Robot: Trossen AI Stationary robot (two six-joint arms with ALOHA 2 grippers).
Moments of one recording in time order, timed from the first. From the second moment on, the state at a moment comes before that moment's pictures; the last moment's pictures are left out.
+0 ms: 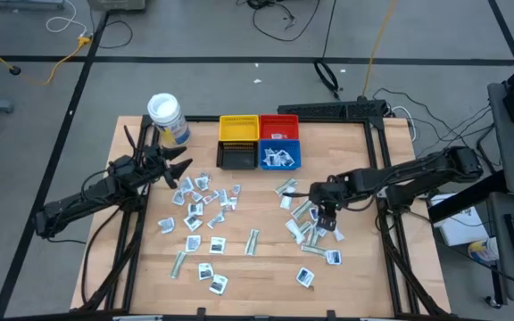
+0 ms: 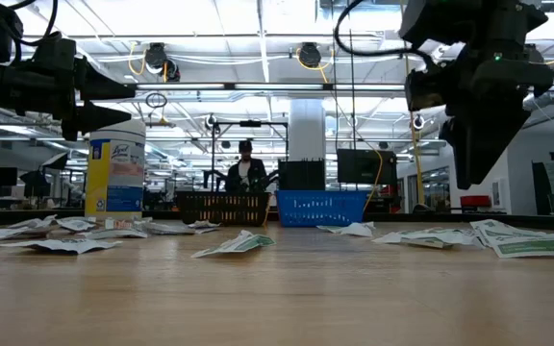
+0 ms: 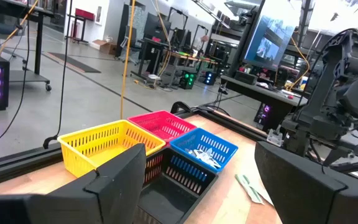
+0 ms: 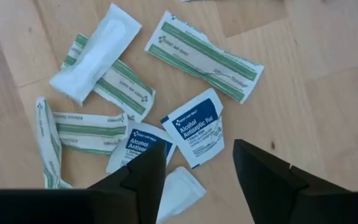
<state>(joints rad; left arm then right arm) 0.44 0.02 0.02 0.06 -0.05 -0.29 0.10 1.33 0.78 -0.73 -0.02 0.43</state>
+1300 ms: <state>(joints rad) 0.44 0.02 0.02 0.06 -0.05 -0.29 0.09 1.51 0.84 -0.79 0.02 0.33</state>
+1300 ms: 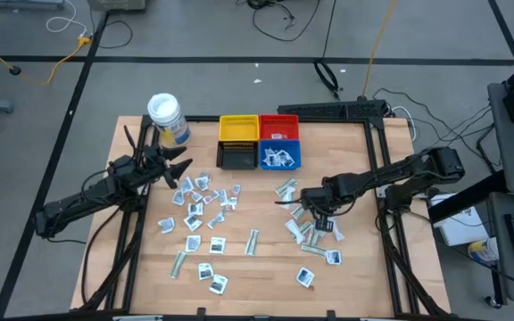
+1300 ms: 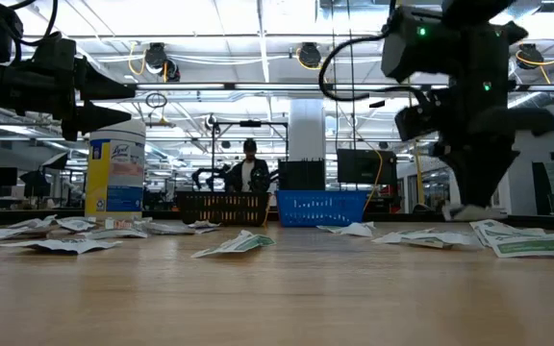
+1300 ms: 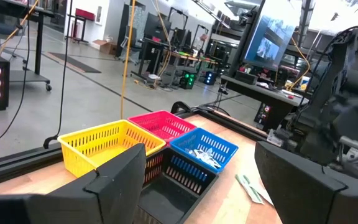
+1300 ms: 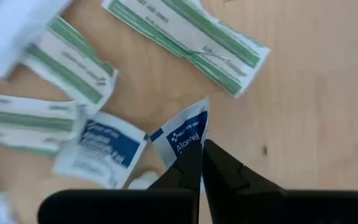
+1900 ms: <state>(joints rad) 0.44 0.02 0.02 0.06 -0.05 -0.29 0.01 1.46 1.17 -1.20 -0.05 0.35</state>
